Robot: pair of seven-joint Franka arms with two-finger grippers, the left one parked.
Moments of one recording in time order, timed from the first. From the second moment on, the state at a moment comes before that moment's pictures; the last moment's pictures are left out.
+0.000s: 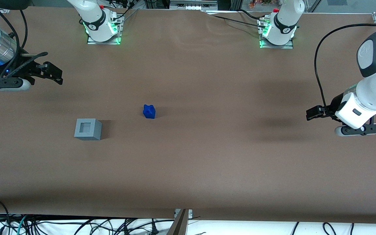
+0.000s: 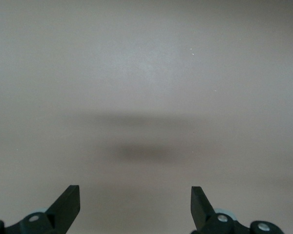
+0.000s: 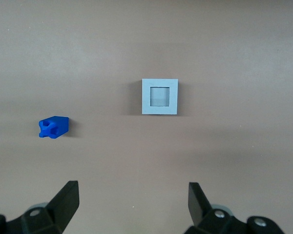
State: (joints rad) arm -0.08 0.03 0.22 -1.61 -0.01 1.60 0.11
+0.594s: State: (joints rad) arm -0.08 0.03 0.22 -1.61 -0.01 1.58 0.11
